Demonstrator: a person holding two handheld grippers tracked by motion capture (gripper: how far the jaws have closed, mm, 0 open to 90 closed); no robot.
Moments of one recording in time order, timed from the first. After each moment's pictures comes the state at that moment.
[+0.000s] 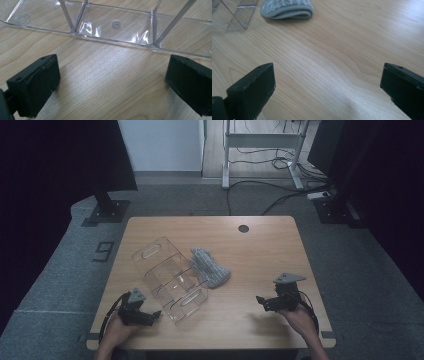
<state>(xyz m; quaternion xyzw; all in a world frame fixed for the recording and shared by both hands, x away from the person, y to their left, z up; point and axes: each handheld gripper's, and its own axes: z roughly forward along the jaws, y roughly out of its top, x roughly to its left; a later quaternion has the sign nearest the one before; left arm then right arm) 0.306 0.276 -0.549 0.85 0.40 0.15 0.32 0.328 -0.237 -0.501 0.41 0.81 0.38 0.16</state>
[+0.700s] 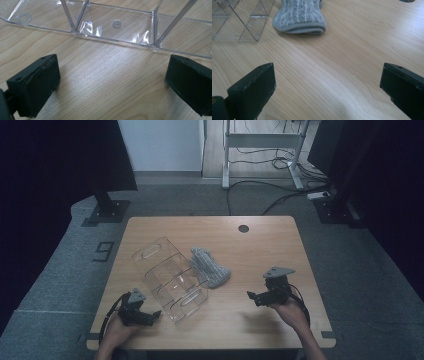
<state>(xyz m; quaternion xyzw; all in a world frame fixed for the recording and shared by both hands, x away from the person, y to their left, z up) 0.304 0.276 -0.549 0.84 0.40 0.15 0.32 0.343 -0.209 -0.486 0.38 0.83 0.39 0.16</state>
